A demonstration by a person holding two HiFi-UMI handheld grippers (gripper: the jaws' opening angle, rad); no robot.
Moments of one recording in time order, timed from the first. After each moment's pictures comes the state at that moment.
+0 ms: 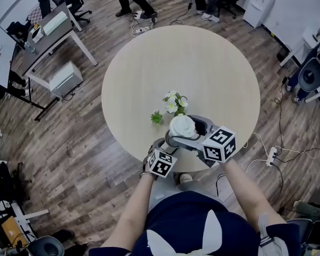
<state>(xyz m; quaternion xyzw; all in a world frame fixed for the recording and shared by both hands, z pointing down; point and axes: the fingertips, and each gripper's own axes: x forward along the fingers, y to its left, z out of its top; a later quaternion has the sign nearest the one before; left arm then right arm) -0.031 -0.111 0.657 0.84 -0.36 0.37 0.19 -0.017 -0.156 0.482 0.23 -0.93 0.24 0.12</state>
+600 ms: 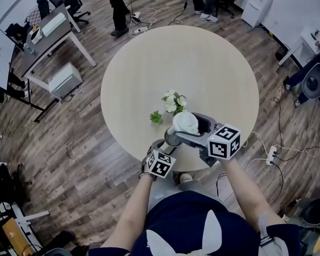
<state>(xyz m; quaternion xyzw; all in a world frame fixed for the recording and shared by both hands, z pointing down) -0.035 -0.106 0.659 0.83 -0.37 0.38 0.19 -0.001 -0.163 0.468 0.25 -0.92 0.28 0.07</state>
